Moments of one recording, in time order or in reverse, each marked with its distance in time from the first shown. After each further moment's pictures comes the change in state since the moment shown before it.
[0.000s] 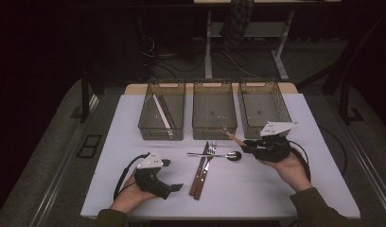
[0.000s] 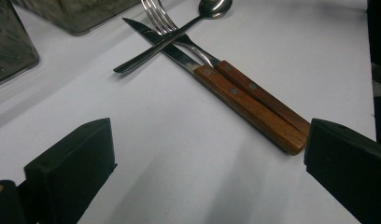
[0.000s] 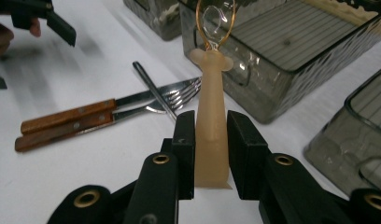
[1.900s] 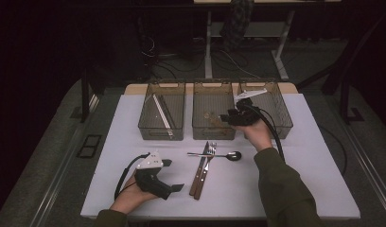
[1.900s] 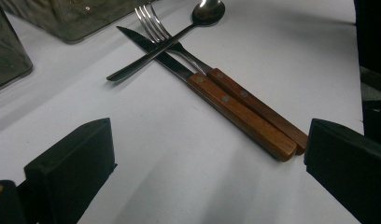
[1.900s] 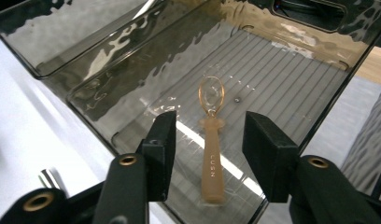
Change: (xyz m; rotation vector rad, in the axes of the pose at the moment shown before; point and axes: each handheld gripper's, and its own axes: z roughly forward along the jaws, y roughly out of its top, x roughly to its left) left arm -0.003 0.002 -0.001 -0.023 -0.018 0.001; right arm -0.049 0.073 0.083 0.002 -0.118 0.167
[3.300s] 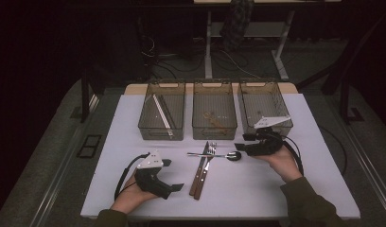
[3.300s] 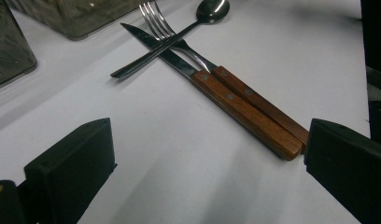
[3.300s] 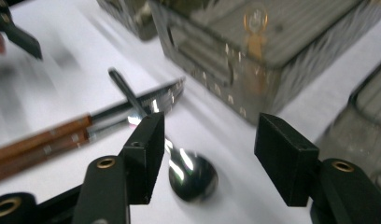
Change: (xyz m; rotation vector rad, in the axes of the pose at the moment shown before) left arm 0.001 0.000 0.001 0.012 0.013 -0.004; right arm 0.012 -0.079 -0.058 0.041 0.111 -0.060
